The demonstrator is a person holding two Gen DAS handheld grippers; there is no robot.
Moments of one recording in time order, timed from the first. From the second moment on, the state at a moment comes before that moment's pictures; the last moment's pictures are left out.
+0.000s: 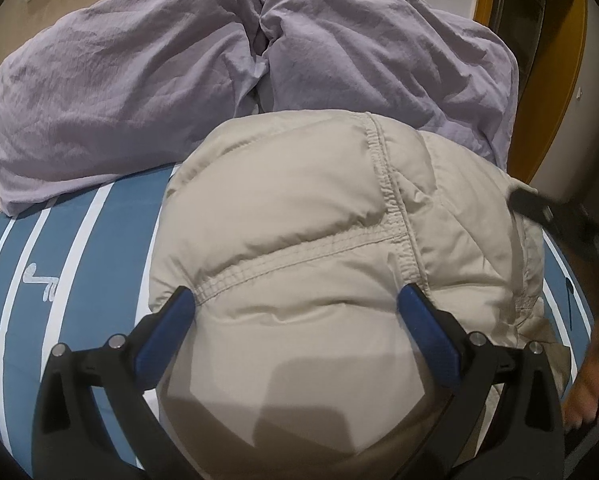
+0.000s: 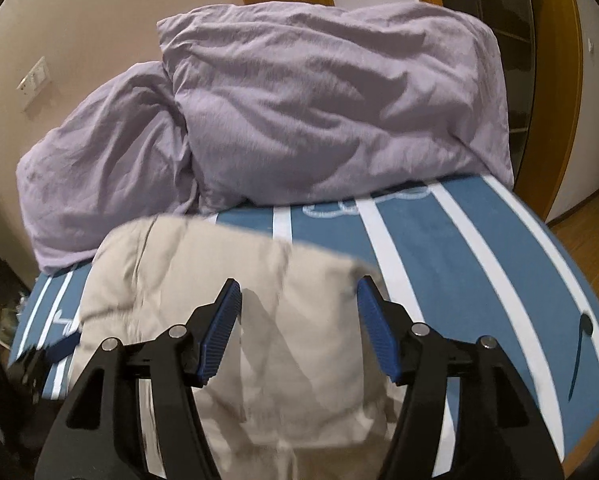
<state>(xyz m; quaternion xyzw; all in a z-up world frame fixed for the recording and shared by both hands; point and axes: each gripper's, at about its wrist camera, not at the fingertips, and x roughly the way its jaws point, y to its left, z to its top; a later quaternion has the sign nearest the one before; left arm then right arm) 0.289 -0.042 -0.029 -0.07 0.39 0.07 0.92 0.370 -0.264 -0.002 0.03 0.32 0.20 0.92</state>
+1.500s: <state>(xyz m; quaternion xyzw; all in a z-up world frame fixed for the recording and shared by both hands) 0.350 -0.031 -0.009 -0.08 0.39 0.11 0.91 0.405 -0.243 -0.063 0.02 0.34 0.17 0.93</state>
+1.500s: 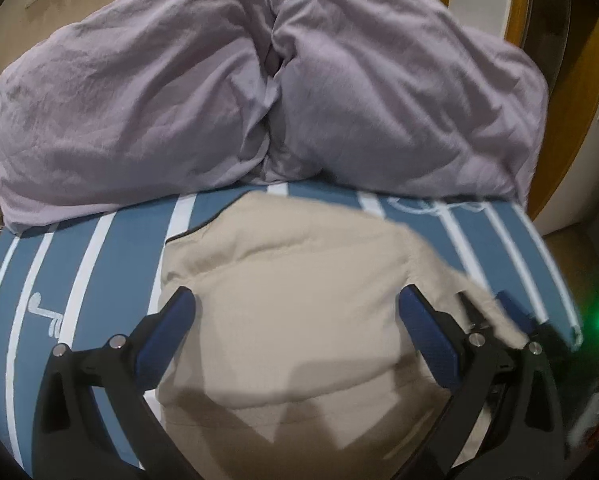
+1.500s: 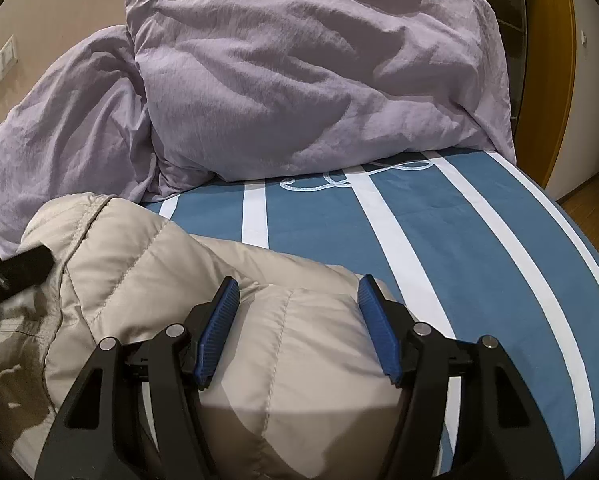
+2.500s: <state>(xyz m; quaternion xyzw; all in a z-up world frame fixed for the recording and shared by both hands) 0.357 -0.025 -0.043 -0.09 0.37 0.11 0.92 0.417 -0.239 -0.074 0.02 0.36 0.16 0.92</state>
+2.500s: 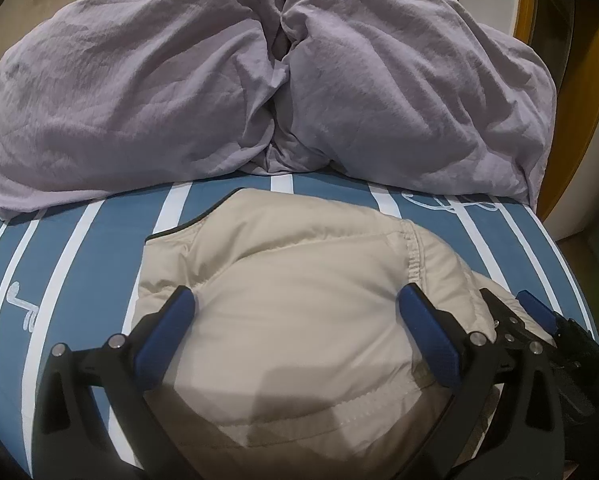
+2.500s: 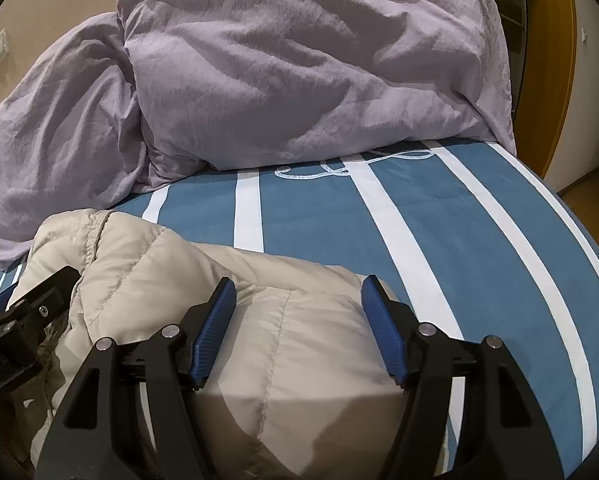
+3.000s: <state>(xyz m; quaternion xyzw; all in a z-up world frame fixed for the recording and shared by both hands) 0.358 -0.022 -0.048 -0.10 0.37 0.10 0.92 0.420 -0.241 -0.075 0.02 0.36 0.15 0.92</state>
